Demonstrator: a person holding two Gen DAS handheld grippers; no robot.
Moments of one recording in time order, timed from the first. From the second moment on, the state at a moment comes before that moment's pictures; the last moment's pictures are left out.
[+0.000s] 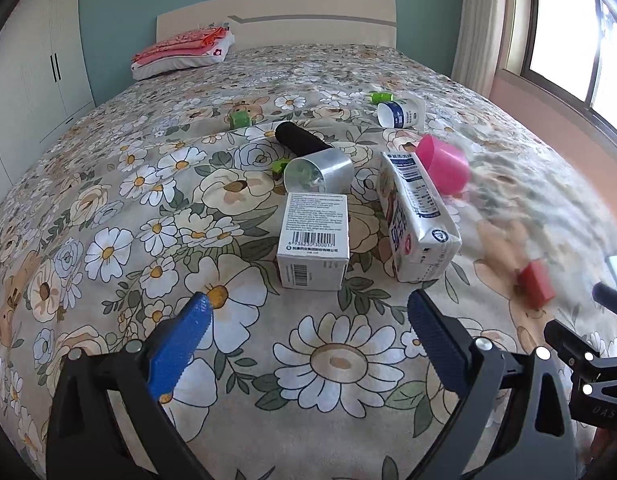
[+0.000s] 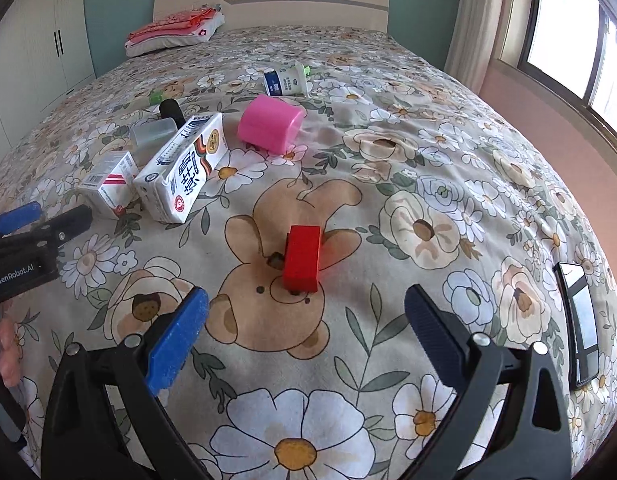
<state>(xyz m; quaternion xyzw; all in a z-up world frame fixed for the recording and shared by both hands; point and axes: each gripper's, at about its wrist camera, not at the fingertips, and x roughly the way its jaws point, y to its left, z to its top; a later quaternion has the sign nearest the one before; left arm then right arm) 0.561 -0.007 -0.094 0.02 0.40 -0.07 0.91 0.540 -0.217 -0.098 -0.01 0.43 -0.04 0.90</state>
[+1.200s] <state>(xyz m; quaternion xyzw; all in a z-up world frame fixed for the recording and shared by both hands) 0.505 0.007 0.035 -0.02 0.37 -0.06 0.93 0.474 -0.209 0.033 0.00 0.38 0.05 0.92</state>
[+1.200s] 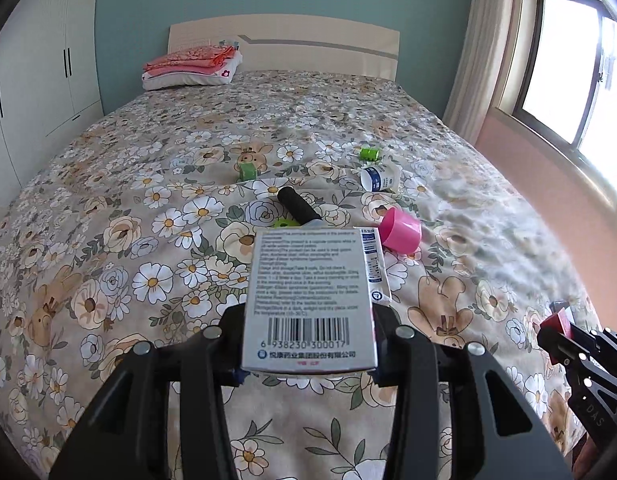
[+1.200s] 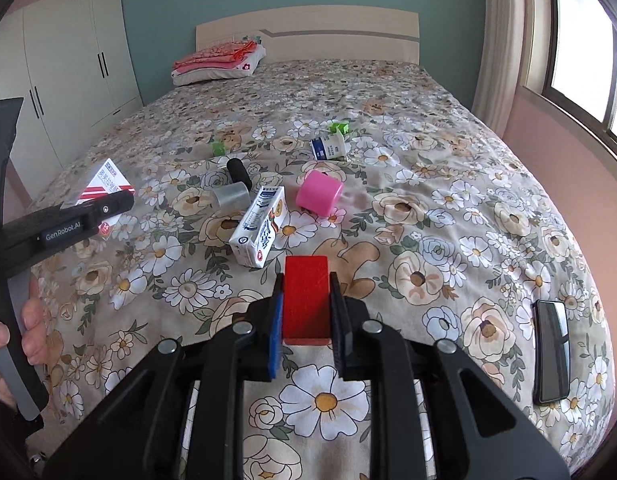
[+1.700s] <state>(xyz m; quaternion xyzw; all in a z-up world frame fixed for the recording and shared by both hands) 0.279 0.030 0.126 0.03 0.31 -0.09 0.95 0.277 -0.201 0.133 -0.01 0.32 0.16 0.93</state>
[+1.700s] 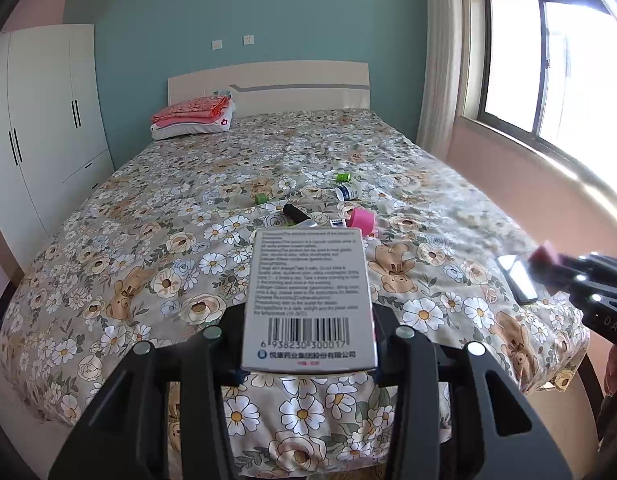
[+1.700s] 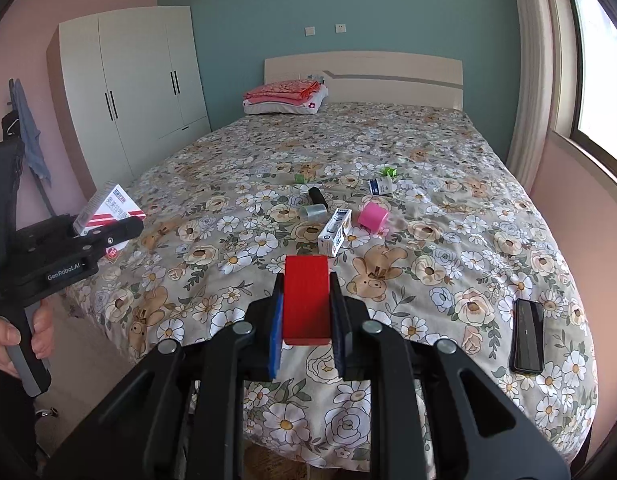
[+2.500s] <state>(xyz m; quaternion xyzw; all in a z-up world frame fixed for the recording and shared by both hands) 0.132 0.030 -0.118 0.01 0.54 -0.17 0.83 0.141 -0.146 -0.114 -0.08 0.56 0.25 0.78</state>
